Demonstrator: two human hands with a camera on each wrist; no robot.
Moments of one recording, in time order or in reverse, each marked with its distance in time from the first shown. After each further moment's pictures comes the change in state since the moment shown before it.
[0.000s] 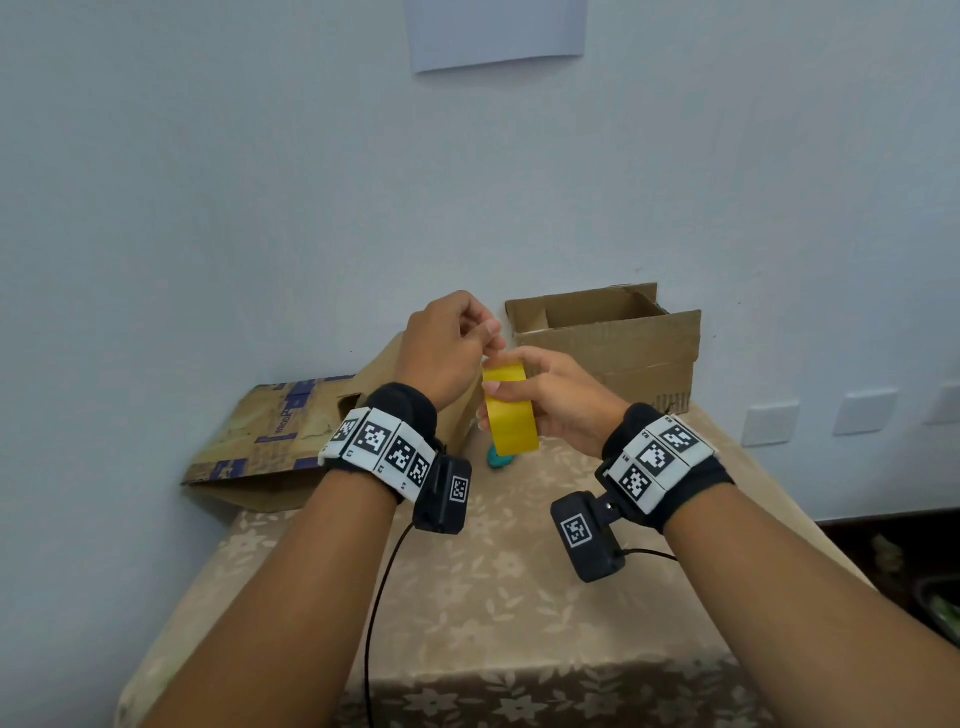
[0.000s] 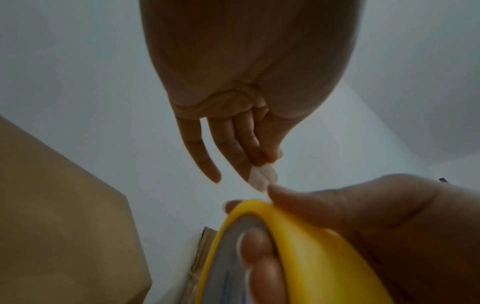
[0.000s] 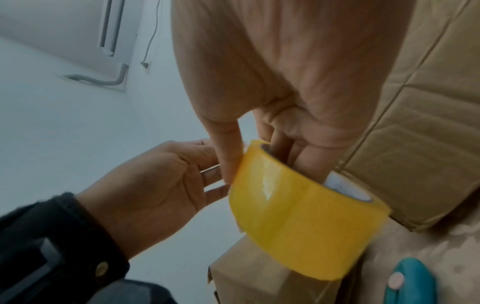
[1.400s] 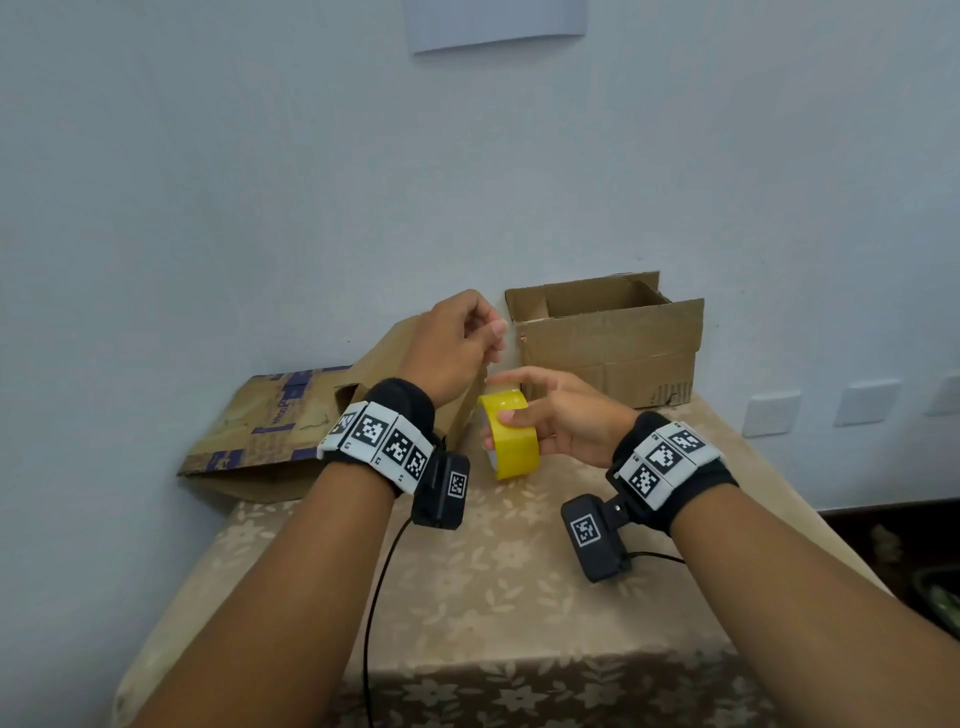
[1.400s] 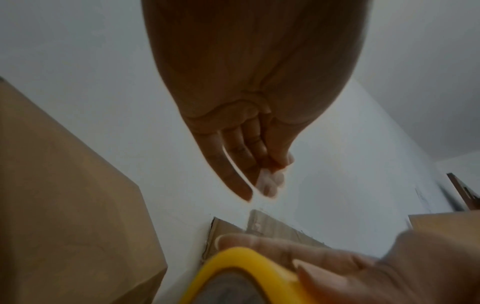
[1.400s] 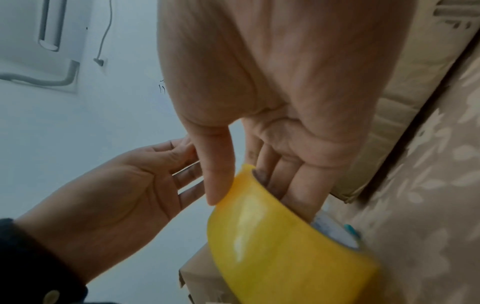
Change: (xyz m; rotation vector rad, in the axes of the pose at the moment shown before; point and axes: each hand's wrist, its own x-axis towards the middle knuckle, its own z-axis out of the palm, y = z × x) left_hand -0.003 -0.008 0.006 -0.138 -0.114 -0.034; right_hand 0.003 0.029 -0.017 0.066 -0.132 0.130
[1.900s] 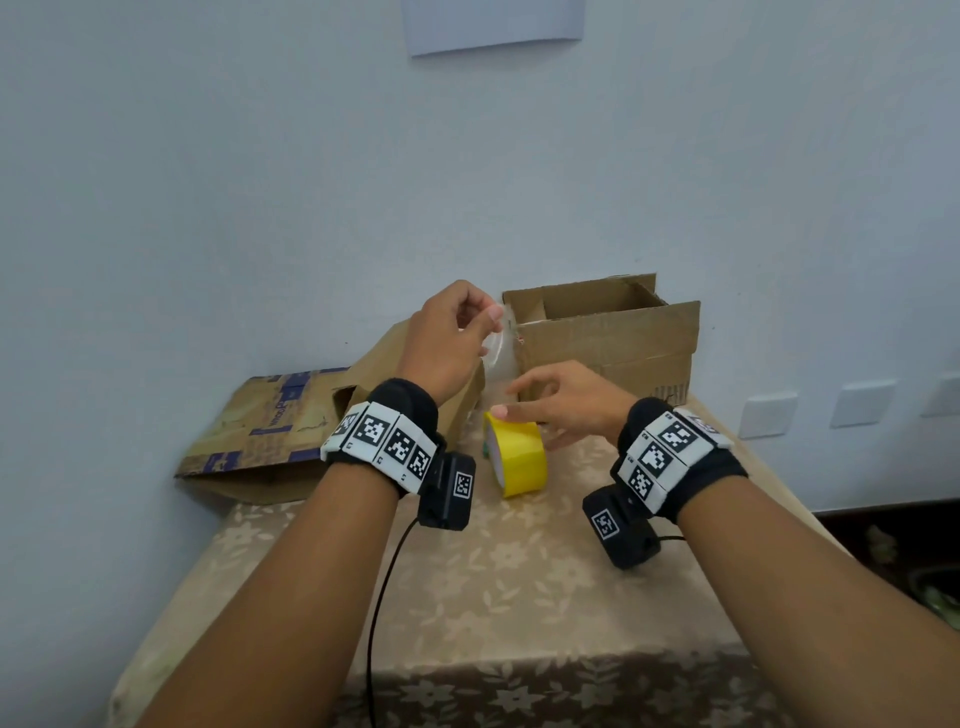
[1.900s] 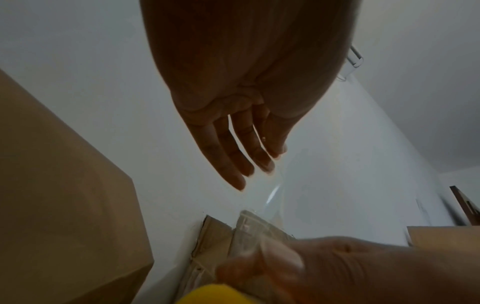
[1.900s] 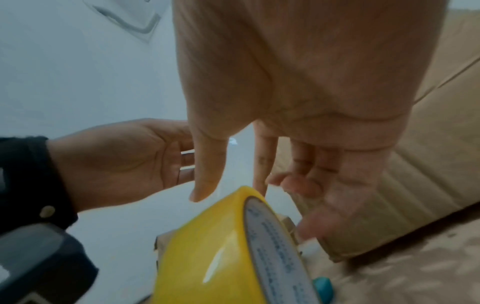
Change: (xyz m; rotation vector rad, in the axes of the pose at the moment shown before) left_hand 0.004 0.001 0.002 -0.052 0.110 0.015; right_hand 0.001 -0.015 -0.008 -0.519 0.211 -0.005
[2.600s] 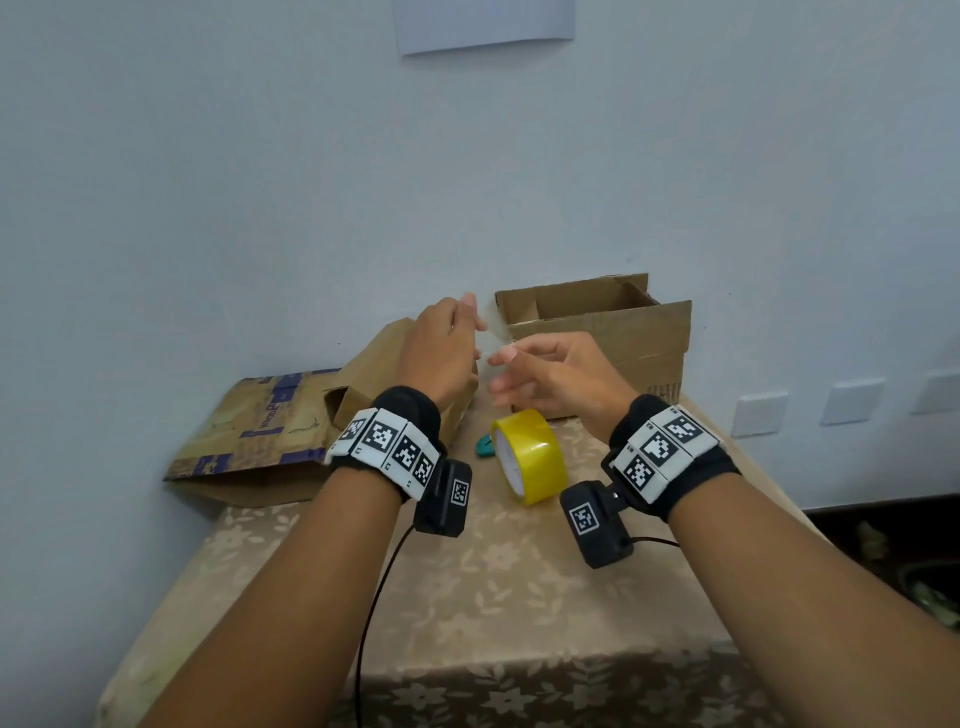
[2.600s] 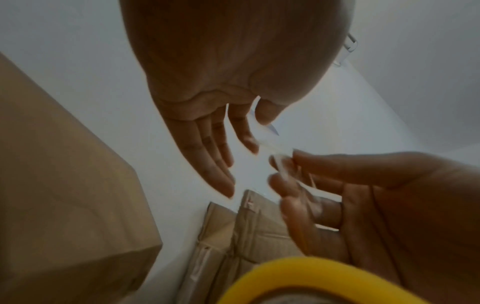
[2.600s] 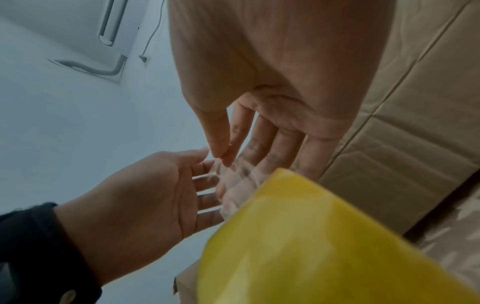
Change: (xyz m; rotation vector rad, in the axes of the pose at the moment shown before) left_hand -0.004 0.002 0.009 0.046 0.054 -0.147; right_hand -0.010 -0.014 0.001 0.395 0.107 -0.225
